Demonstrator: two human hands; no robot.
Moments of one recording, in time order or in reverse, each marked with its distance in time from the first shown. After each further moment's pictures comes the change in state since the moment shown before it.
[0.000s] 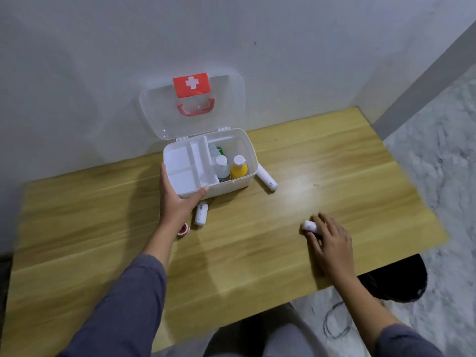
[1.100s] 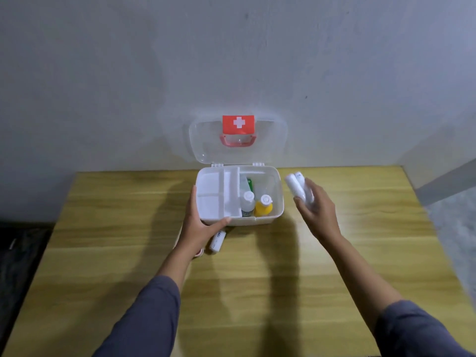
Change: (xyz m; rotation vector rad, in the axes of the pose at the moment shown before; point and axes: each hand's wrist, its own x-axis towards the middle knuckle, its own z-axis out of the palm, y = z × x) left_hand -0.006 0.013 0.000 -0.112 0.022 -0.097; right_hand 0.155 -0.127 -0.060 0.539 0.017 -0.348
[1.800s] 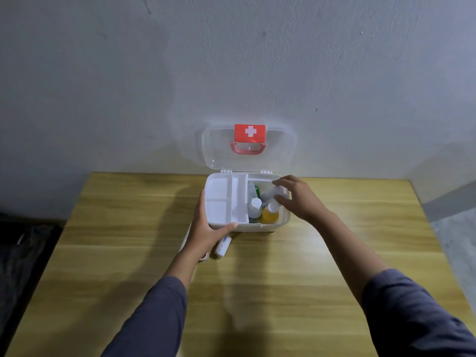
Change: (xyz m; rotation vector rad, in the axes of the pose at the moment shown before) left_hand -0.004 0.006 -0.002 0.009 -0.024 -0.019; right_hand 0.053 -0.045 0.020 -0.239 -0.401 -0.173
